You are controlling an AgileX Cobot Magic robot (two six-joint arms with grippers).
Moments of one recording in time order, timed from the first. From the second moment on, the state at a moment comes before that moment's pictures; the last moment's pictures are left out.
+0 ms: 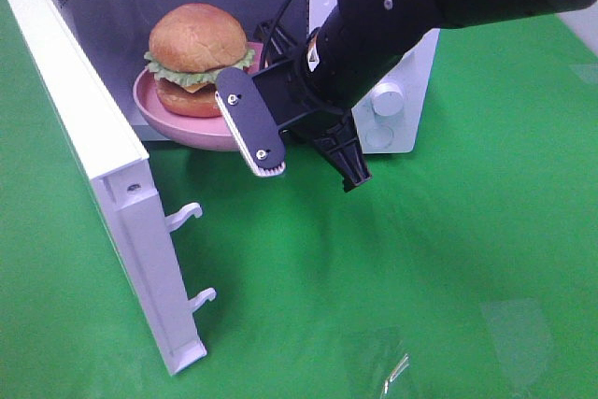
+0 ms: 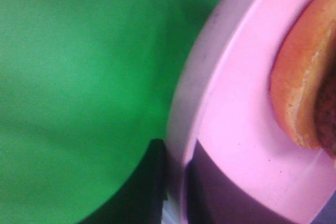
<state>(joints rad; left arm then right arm) 0.05 -0.01 -0.50 -0.13 1.05 0.13 0.71 1.87 -1.27 -0.15 0.42 -1.37</state>
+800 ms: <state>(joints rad) 0.05 -0.01 -0.50 -0.13 1.05 0.13 0.71 2.01 -1.43 -0.16 0.47 -1.28</state>
